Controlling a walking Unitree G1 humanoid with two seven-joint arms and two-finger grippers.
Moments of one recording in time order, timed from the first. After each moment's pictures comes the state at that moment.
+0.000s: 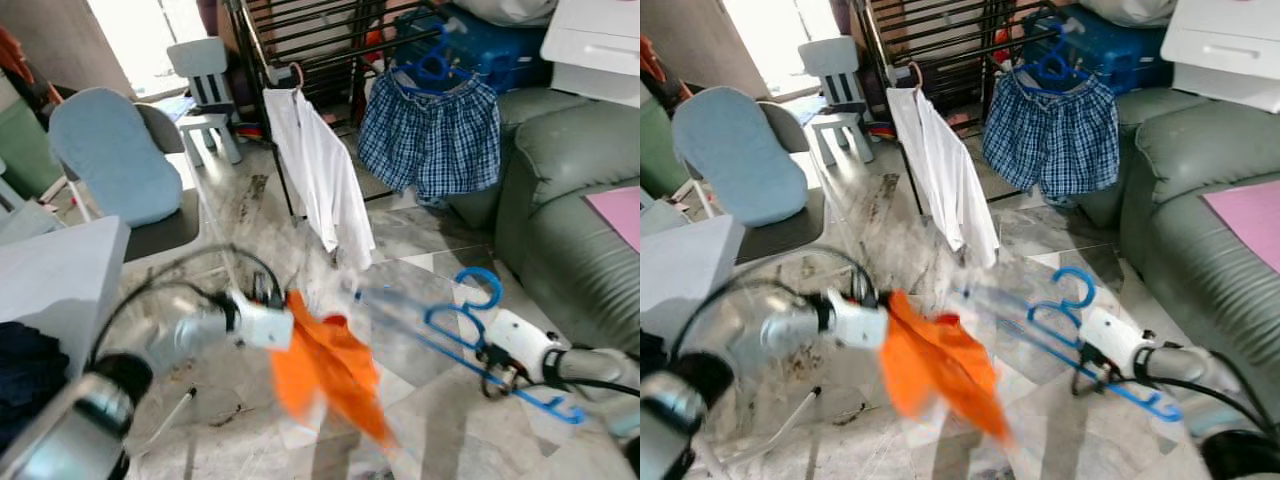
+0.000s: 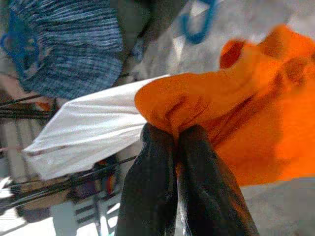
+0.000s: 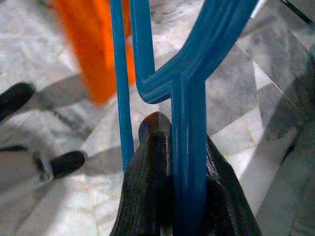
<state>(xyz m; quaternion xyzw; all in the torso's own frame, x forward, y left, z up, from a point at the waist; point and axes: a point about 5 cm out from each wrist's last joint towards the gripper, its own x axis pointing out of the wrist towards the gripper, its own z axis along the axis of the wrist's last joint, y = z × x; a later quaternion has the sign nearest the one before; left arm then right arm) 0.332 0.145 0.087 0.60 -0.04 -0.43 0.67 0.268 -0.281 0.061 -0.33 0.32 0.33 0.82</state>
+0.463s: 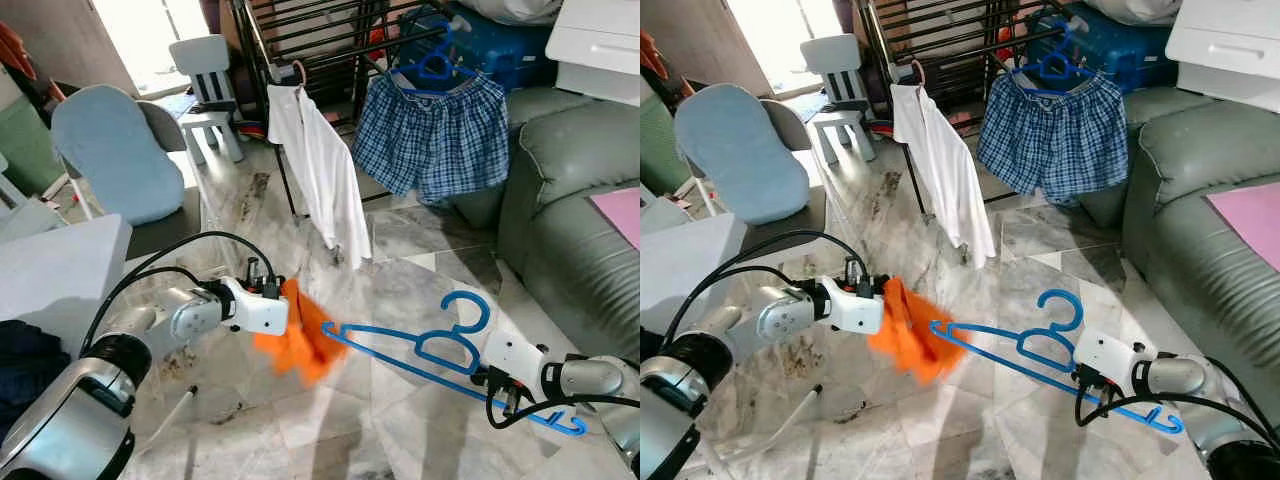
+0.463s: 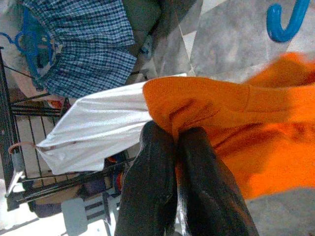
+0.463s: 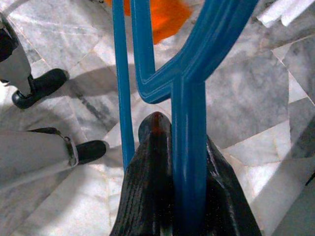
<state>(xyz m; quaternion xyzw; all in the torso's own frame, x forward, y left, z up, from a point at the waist) 0.338 0.146 0.092 0.61 -0.05 -0.42 0.67 0.256 -0.273 0.051 -0.33 0.33 0.39 0.79</state>
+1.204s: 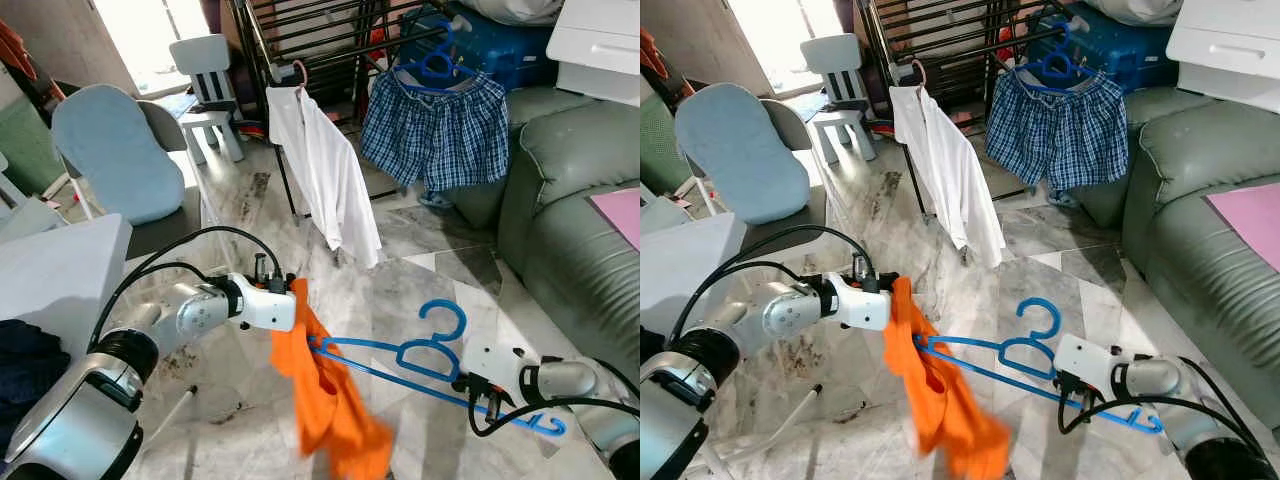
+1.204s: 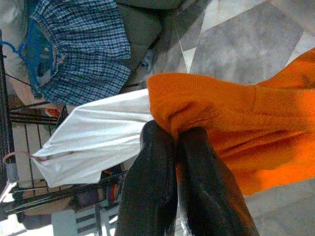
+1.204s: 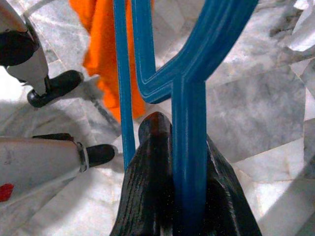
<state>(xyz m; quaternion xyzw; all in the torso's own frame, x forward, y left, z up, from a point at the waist) 0.337 0.138 0.094 0.58 -0.06 -0.43 0.68 0.259 -0.251 0.043 -0.33 0.33 0.43 0.77</state>
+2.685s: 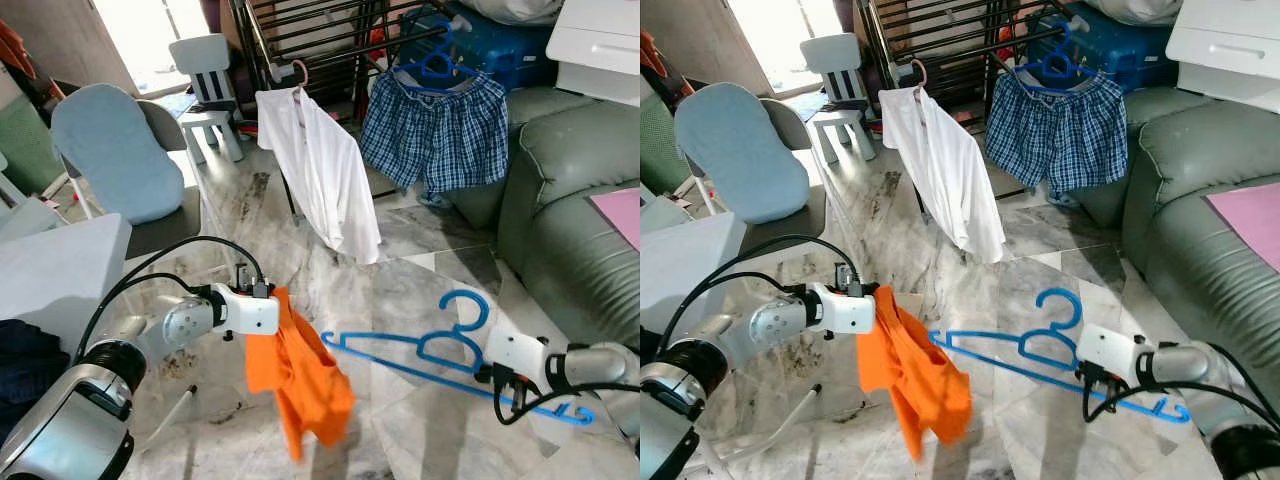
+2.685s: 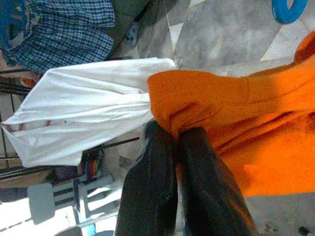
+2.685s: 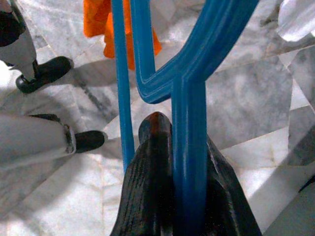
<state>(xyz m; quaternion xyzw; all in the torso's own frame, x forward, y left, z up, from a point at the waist) 0.332 0.160 0.080 0.58 0.00 -0.42 0.70 0.265 -0.277 0.062 -0.35 0.34 0.42 0.77</state>
